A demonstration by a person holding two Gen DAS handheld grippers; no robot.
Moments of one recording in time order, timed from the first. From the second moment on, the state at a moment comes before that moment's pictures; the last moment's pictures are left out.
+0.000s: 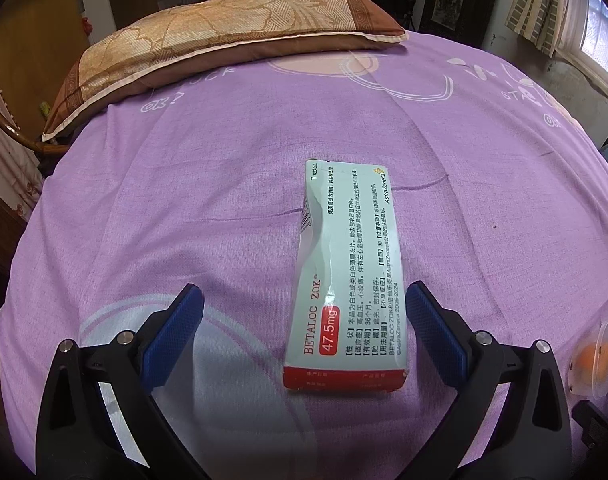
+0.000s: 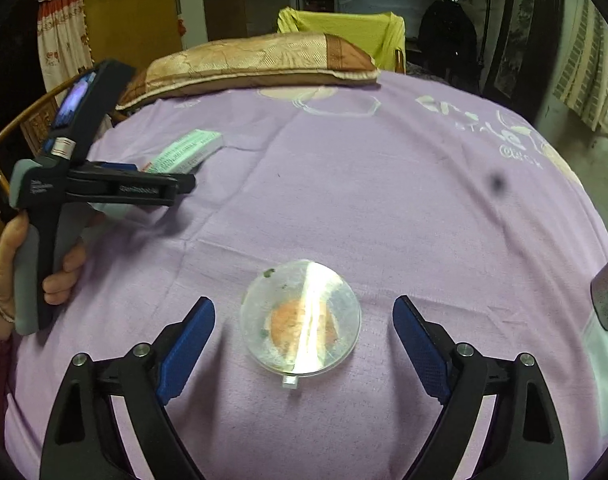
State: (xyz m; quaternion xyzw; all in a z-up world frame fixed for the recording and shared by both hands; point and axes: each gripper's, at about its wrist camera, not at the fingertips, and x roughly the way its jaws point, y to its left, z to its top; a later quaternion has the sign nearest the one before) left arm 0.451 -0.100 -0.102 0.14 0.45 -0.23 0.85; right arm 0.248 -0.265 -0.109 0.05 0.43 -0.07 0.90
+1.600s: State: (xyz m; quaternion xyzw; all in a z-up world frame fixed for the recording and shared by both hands) left arm 0.407 -0.111 -0.071 0.17 0.36 -0.27 0.88; right arm 0.250 -0.261 -0.100 0.06 0.43 -0.05 0.90
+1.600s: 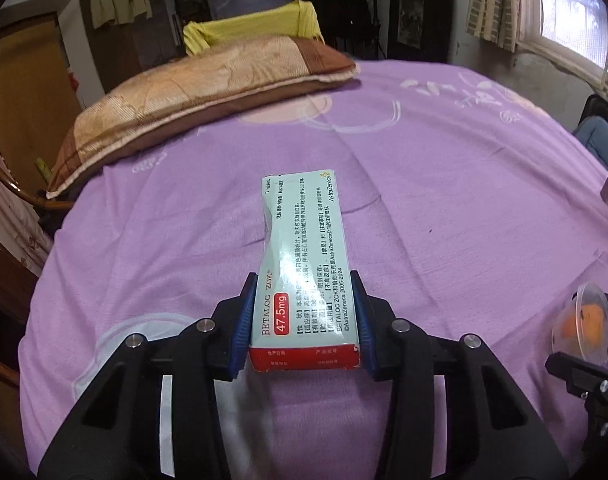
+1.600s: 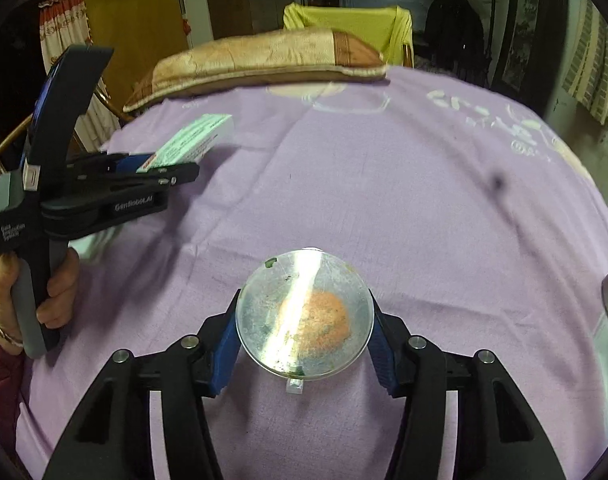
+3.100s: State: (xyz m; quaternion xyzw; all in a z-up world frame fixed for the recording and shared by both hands) left arm 0.126 -0.074 0.060 0.10 0.19 -0.18 0.96; right arm 0.062 -0.300 0.008 0.14 0.24 -0.02 0.96
